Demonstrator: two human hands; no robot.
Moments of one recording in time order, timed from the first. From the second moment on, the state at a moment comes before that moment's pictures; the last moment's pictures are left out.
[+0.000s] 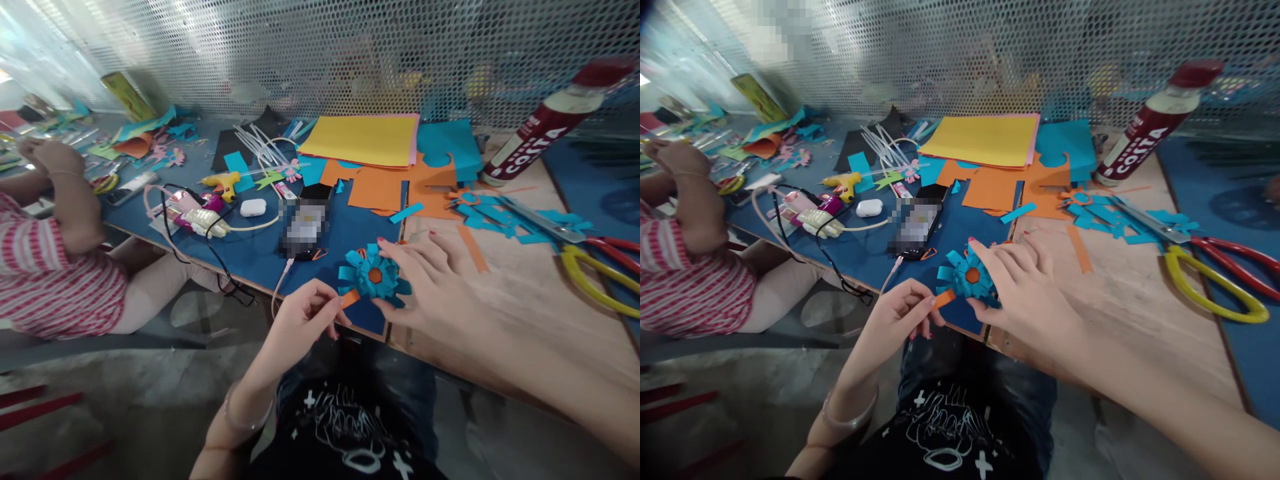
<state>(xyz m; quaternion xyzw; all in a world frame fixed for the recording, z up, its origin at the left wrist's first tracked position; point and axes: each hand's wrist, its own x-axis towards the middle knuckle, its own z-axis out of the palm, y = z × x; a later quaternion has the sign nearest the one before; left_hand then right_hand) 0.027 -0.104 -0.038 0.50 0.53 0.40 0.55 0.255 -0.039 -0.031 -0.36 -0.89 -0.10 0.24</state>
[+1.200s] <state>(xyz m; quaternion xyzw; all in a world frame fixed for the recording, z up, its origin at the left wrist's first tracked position) 0.033 -0.112 -0.043 0.49 0.55 0.40 0.55 0.249 -0.048 -0.037 -0.39 -0.88 -0.10 0.25</state>
